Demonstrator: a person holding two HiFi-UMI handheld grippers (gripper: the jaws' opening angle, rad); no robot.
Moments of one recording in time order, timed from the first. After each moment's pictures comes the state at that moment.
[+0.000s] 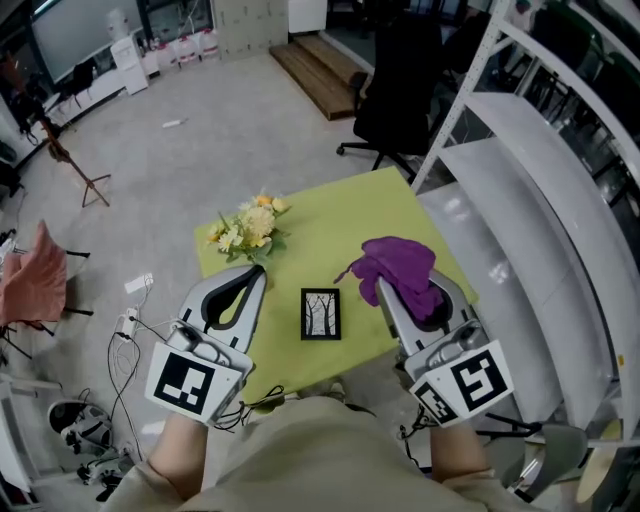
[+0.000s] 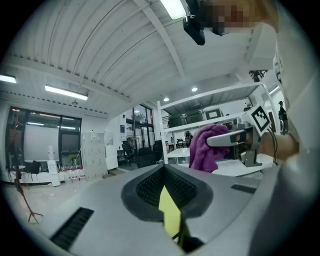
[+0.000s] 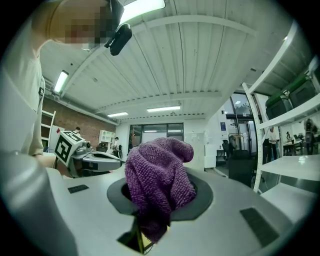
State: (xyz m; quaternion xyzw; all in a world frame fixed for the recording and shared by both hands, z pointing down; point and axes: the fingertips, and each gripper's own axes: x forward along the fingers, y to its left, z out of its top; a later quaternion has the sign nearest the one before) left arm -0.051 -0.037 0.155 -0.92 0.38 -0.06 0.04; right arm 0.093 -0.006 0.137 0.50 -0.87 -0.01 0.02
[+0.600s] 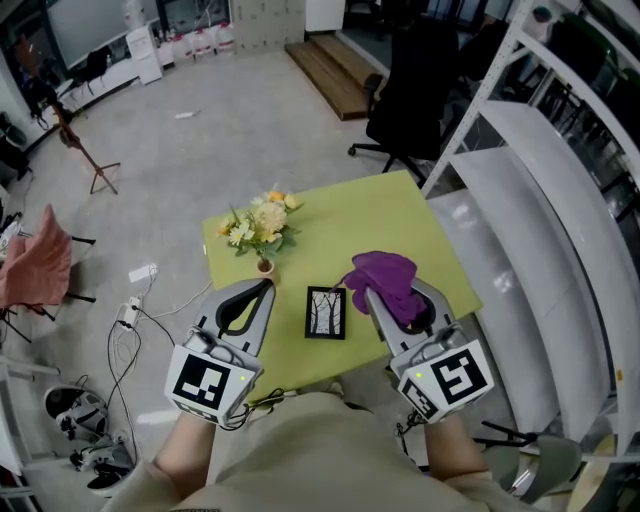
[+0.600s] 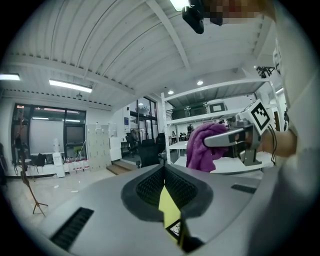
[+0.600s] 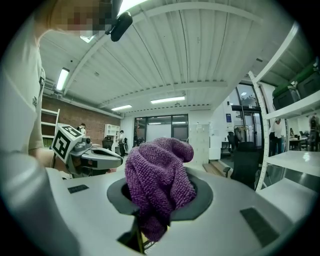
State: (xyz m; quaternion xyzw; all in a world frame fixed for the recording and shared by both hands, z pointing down) left arm -0.060 -0.031 0.195 -0.91 0.40 -0.09 0.01; right arm 0.071 -0.014 0.179 0.47 -0.88 0.01 0.06
